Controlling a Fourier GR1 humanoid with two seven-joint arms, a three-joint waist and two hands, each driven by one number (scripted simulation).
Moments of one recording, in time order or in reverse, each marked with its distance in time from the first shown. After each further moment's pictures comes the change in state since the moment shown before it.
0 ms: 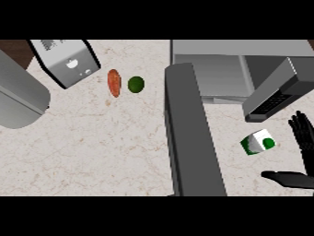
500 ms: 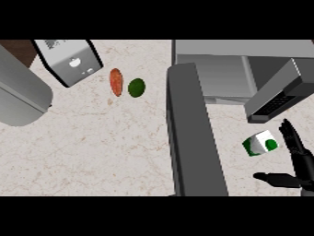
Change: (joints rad) left arm 0.084 -0.012 0.019 0.010 0.036 -0.075 -0.076; right arm -0.125 -0.039 -0.006 0.431 0.131 -0.085 -0.283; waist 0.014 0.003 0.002
